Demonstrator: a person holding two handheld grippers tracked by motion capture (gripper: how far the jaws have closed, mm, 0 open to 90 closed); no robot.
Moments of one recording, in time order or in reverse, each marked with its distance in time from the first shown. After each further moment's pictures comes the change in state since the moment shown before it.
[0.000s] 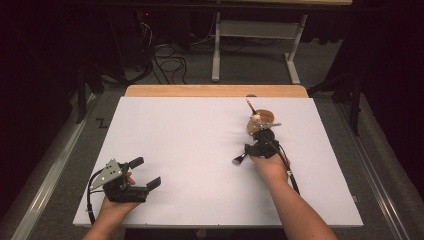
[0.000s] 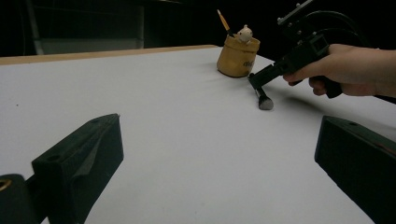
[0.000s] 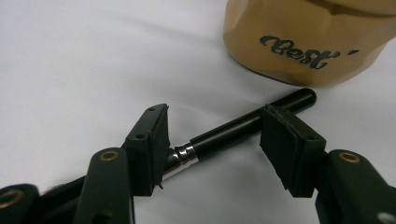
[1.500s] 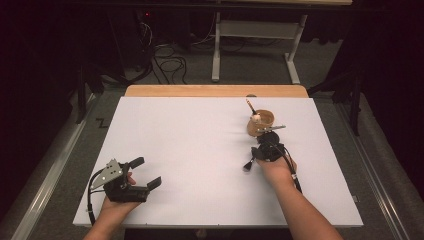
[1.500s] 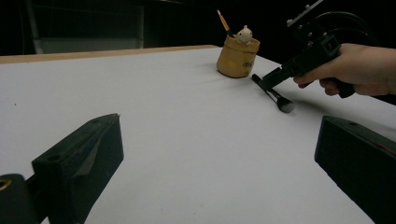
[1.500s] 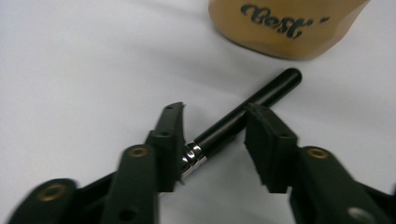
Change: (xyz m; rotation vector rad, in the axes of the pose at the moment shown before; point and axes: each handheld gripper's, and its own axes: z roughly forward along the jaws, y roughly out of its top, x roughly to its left) left arm -0.001 0.000 0.001 -0.002 -0.003 -0.005; right arm -0.007 -0.010 -0.011 0.044 -0.021 -0.016
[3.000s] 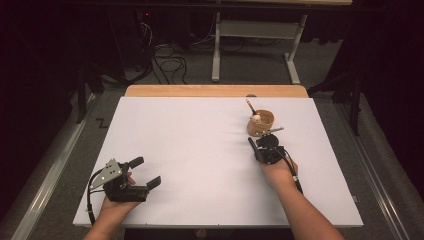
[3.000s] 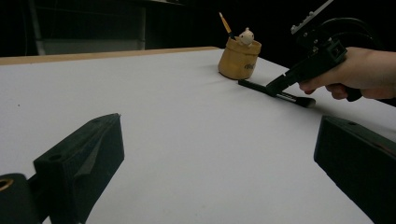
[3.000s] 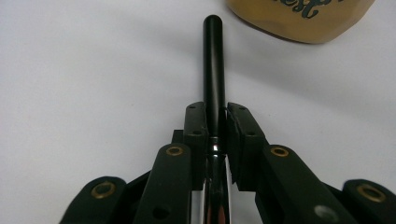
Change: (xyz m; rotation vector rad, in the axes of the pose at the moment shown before) left arm 0.001 0.000 0.000 -0.006 0.007 -0.004; right arm 0.002 -0.006 -0.003 0.038 0.007 -0.064
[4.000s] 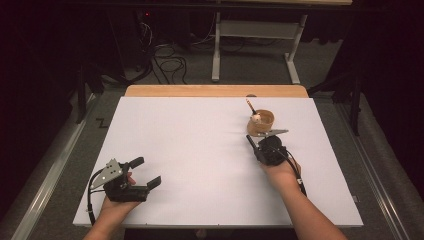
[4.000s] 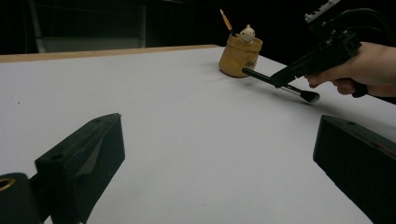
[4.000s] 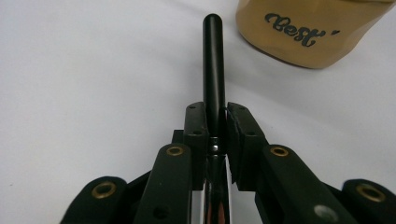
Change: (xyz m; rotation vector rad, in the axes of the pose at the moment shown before) left arm 0.001 -0.001 0.001 0.008 0.000 0.000; right arm -0.001 -0.006 -0.016 -0.107 0.056 -0.057
